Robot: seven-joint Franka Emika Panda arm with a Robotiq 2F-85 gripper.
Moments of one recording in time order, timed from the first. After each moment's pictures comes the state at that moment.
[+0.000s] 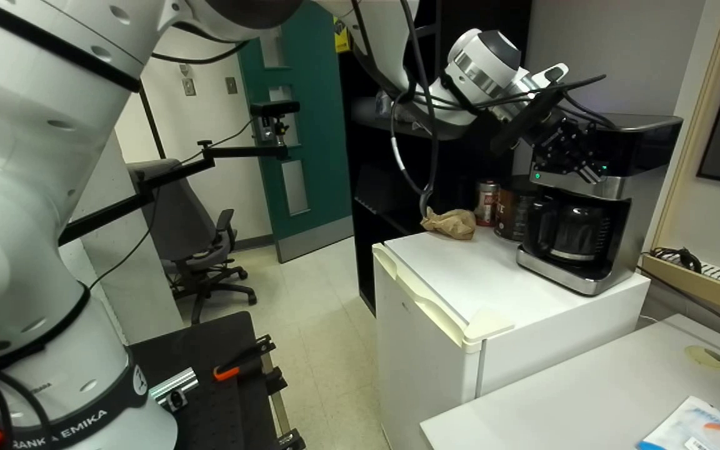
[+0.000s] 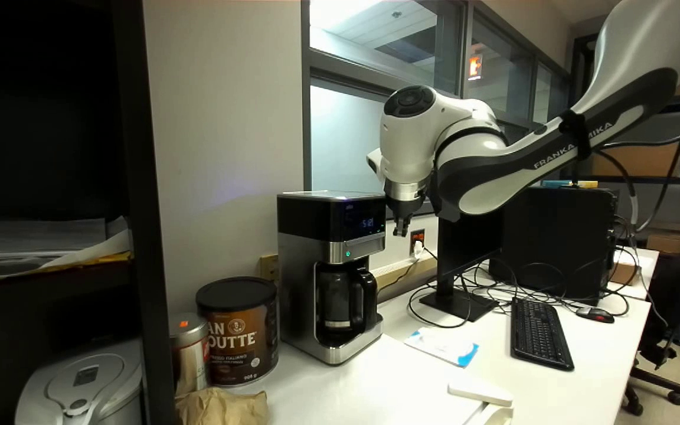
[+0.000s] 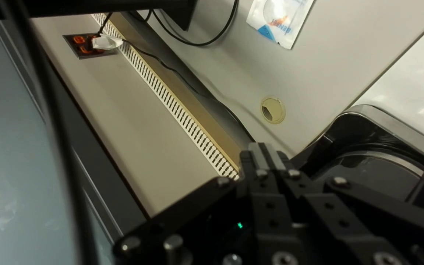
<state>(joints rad) 0.12 0.68 0.02 -1.35 -1.01 2.22 0.21</state>
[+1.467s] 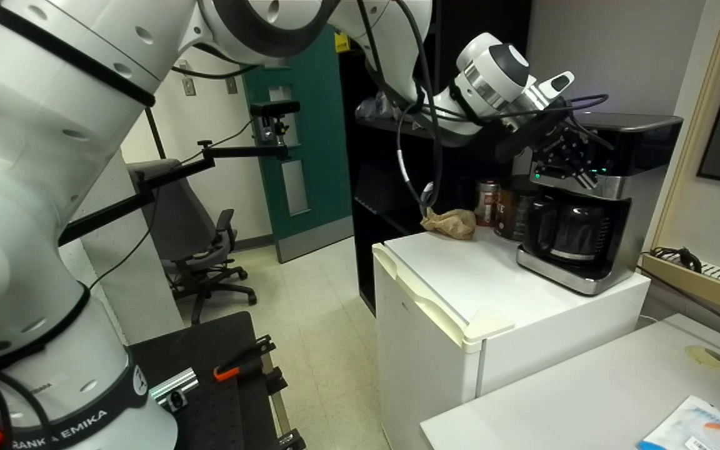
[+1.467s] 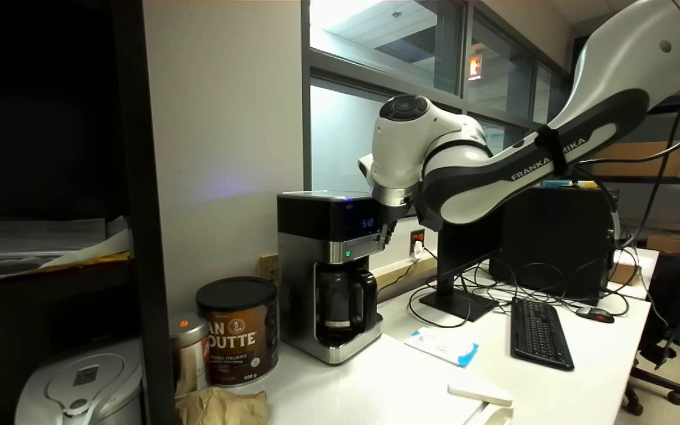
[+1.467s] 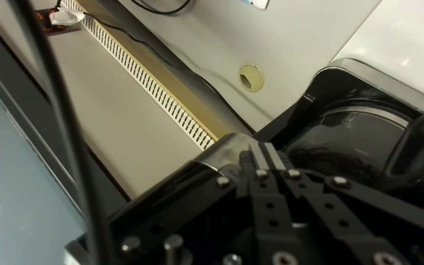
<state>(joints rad) 0.12 0.76 0.01 -1.26 -0.91 2.32 0.20</state>
